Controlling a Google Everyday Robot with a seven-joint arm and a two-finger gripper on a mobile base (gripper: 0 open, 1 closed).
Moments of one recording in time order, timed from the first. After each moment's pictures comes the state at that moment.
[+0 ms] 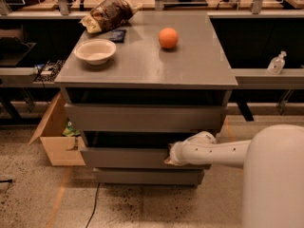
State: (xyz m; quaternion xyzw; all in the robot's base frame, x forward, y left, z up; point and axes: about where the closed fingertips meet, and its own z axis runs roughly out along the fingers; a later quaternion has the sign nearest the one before) arm 0.647 -0.084 0.414 -0.65 0.70 -0.02 0.28
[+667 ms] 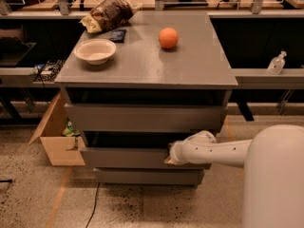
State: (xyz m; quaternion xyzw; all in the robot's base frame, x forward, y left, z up) arm 0.647 -0.084 0.415 -0.65 0.70 -0.02 0.28
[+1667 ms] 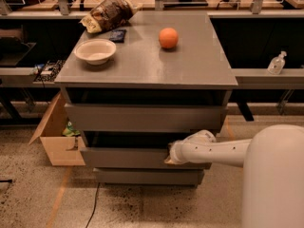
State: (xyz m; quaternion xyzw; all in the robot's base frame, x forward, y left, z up) arm 0.648 -0.086 0.413 -0.66 0.70 -0.02 0.28
